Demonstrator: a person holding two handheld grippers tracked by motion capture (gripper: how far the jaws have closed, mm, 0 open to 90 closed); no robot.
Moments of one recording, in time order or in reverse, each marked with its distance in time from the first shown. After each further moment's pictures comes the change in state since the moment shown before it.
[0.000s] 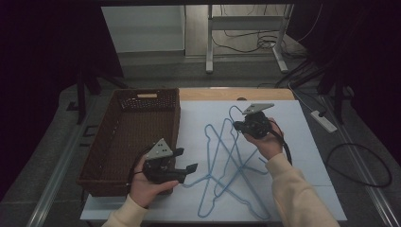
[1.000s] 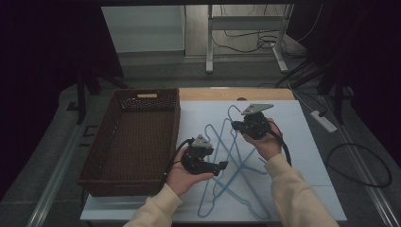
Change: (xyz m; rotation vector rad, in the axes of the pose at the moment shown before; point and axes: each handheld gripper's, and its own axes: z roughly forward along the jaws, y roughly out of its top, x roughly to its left) left arm -0.021 0.028 0.093 0.150 -0.044 -0.045; right arm 0.004 0.001 0.000 -0.020 0.004 -0.009
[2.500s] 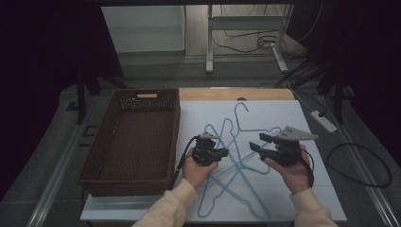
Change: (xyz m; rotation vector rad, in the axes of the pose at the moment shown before) left arm 0.022 0.004 0.045 -0.051 -0.007 -0.196; right arm 0.024 -0.069 -0.091 -0.224 -0.017 0.147
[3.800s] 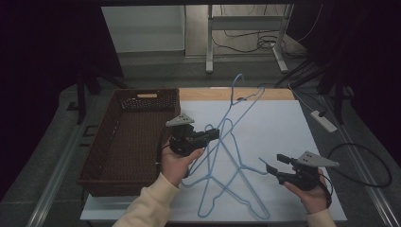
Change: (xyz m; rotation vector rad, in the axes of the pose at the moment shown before) left arm -0.016 0.035 -0.113 -0.265 -0.118 0.028; right arm -0.024 -0.076 -0.034 -0.009 0.014 0.046
